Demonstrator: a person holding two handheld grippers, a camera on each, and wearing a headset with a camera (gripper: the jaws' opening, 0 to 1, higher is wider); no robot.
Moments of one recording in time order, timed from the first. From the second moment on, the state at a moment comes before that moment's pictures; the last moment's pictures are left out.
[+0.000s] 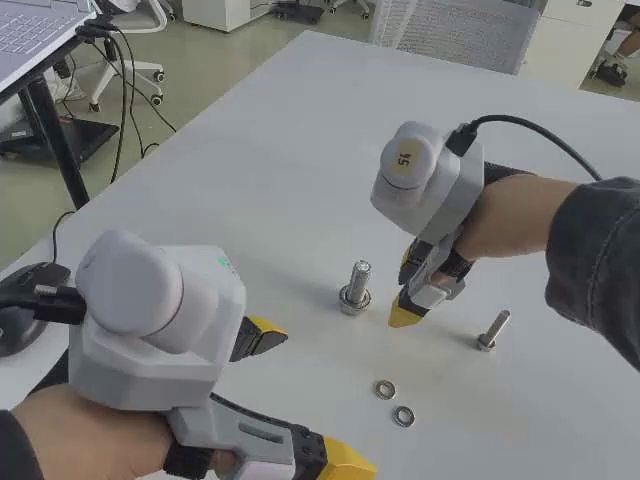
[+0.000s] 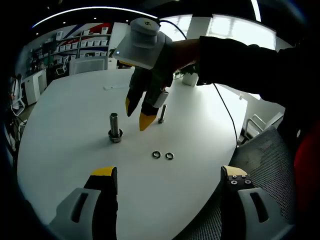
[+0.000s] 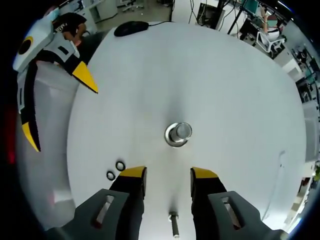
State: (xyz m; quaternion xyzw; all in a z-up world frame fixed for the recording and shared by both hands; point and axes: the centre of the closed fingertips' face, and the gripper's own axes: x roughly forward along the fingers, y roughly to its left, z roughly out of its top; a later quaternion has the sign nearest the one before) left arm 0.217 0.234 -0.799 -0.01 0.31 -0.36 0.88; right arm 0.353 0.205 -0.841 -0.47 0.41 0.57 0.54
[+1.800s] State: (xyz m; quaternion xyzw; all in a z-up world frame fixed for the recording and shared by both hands) left arm 0.220 0.229 -0.798 0.01 0.31 -0.37 0.88; right arm 0.280 0.179 -0.858 -0.42 0.44 0.57 0.55
